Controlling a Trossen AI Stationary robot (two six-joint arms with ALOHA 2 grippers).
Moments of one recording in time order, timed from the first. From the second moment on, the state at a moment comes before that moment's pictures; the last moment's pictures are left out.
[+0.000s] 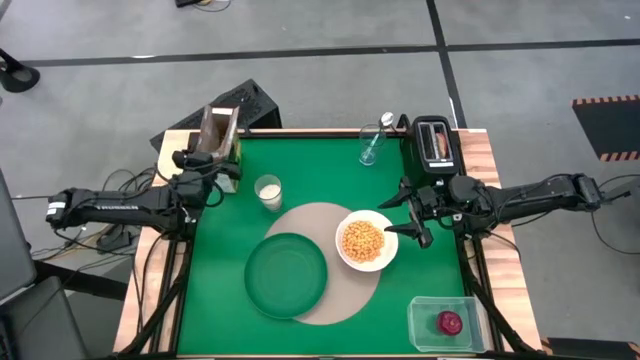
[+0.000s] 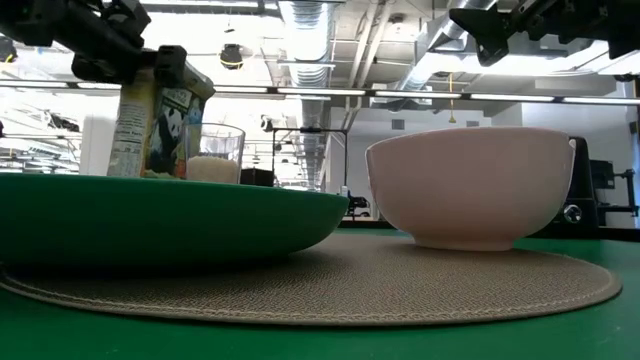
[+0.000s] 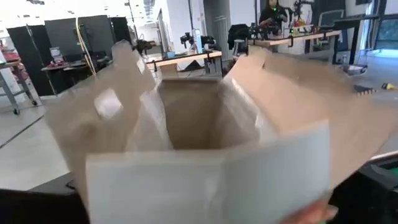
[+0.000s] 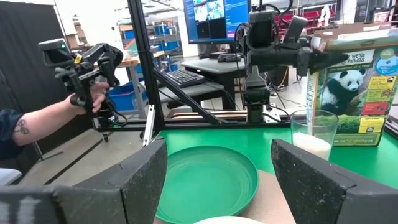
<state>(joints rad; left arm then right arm) 0.12 0.64 0.38 0.15 -1.26 -0.02 0.05 0.72 0.39 0.38 -0.15 0.12</state>
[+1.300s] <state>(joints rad) -0.08 0.64 0.71 -0.01 -0.47 -0.09 -0.04 0.72 0.64 -0.09 0.20 0.13</state>
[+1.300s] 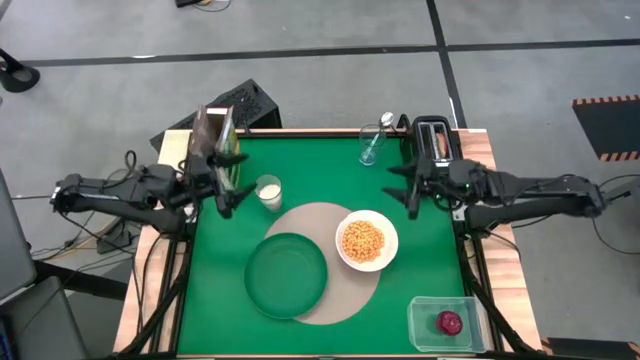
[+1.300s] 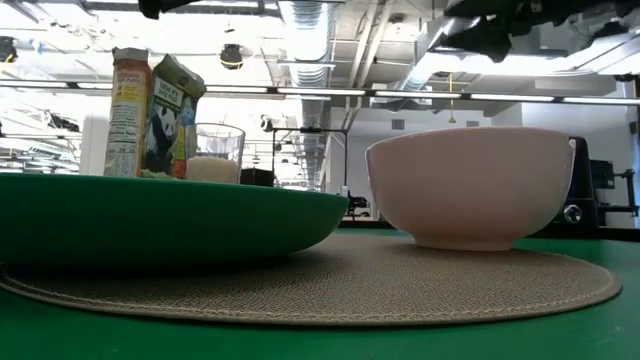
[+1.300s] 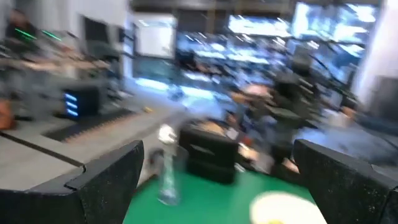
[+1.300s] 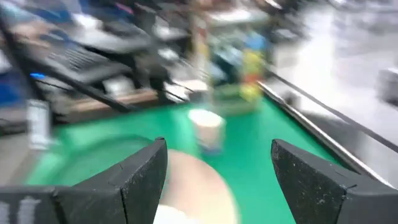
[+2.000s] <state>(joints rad) -0.40 0.64 0.68 -0.11 -0.38 -0.07 -0.33 0.84 1.08 -0.87 0.41 0.40</state>
